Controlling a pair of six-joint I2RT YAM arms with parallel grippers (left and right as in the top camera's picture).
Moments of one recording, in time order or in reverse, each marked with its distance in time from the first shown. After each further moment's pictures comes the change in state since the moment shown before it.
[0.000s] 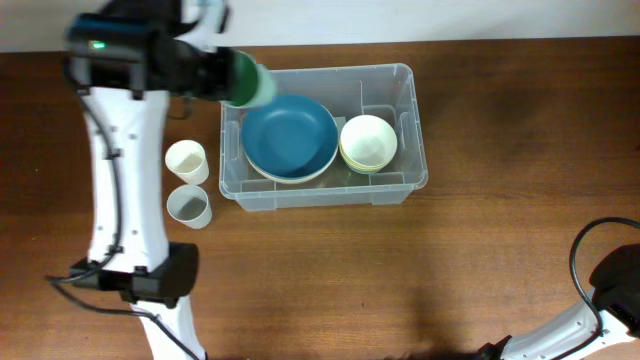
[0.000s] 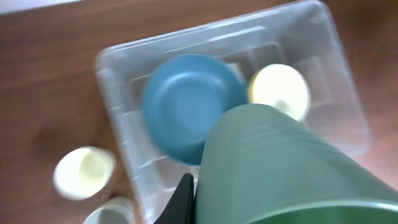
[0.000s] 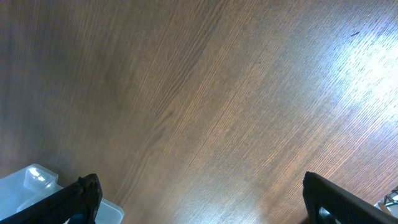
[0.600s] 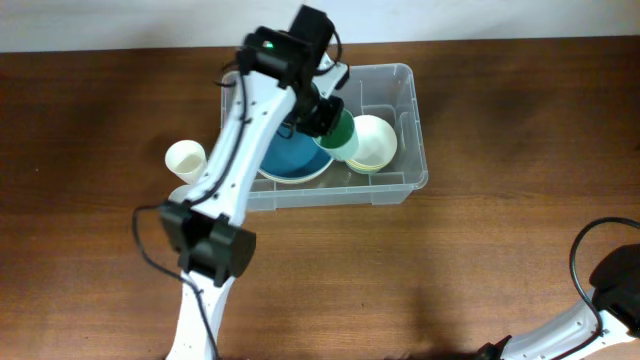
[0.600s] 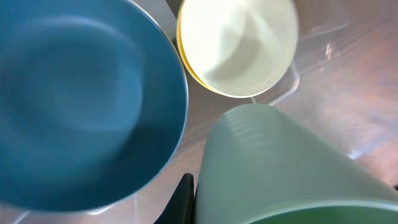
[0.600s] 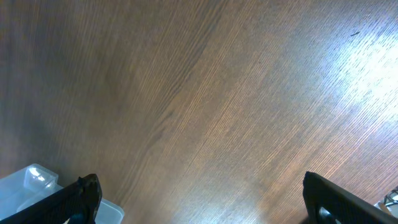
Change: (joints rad) left arm -0.250 0.274 -0.137 0.062 0.019 0.002; right arm 0.000 0.000 0.000 0.000 0.000 0.000
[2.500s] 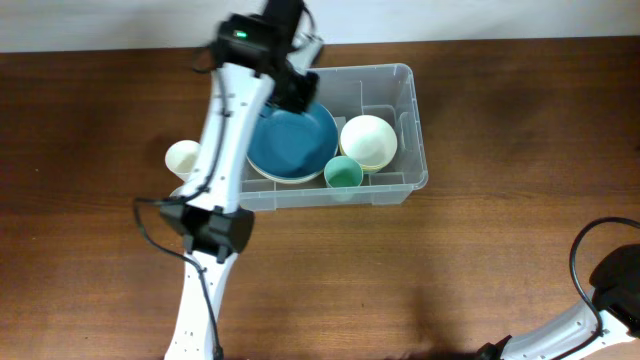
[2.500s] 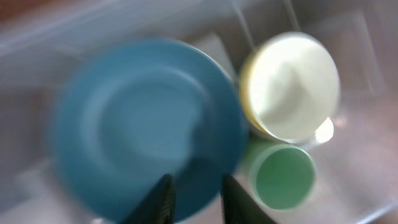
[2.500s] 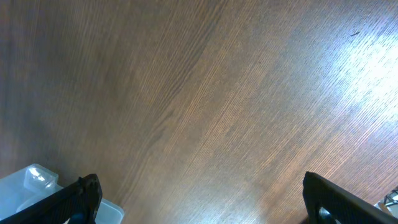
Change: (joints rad) left arm 0.122 0.158 0.416 -0.099 -0.057 0.005; right arm 0.000 0.000 0.000 0.000 0.000 0.000
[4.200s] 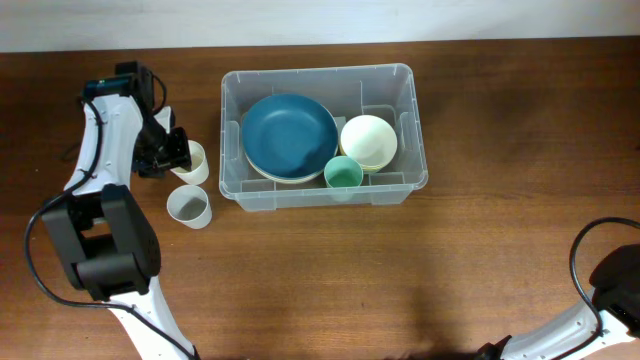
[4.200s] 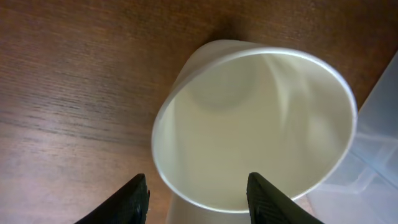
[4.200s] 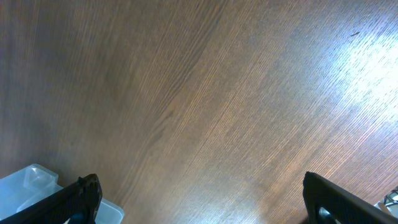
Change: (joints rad) left arm 0.491 -0.377 -1.165 0.409 -0.092 -0.078; right arm 0.000 0.000 0.000 0.000 0.000 0.000
